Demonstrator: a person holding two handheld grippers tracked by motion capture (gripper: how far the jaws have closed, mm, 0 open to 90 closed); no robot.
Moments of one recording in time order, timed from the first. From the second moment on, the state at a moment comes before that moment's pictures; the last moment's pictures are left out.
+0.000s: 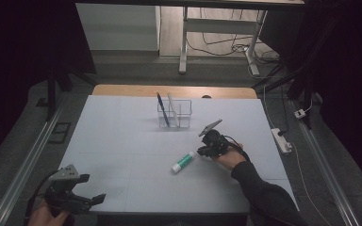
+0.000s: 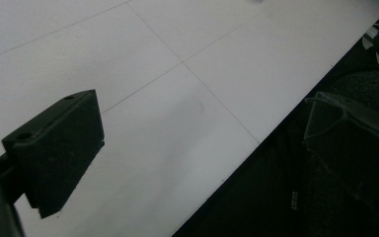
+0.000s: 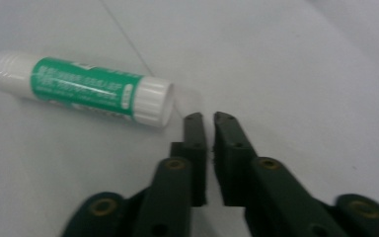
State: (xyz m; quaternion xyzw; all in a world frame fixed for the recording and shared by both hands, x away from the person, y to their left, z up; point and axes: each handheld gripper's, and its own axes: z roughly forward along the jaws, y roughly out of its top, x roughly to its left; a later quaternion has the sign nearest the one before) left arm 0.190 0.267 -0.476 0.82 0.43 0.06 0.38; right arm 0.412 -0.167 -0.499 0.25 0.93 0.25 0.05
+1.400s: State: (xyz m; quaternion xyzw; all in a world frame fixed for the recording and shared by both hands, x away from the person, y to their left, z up) left arm 0.191 0.267 -0.476 0.82 0.43 0.05 0.38; right arm 0.361 -0.163 -0.503 0.18 0.96 0.22 -0.01
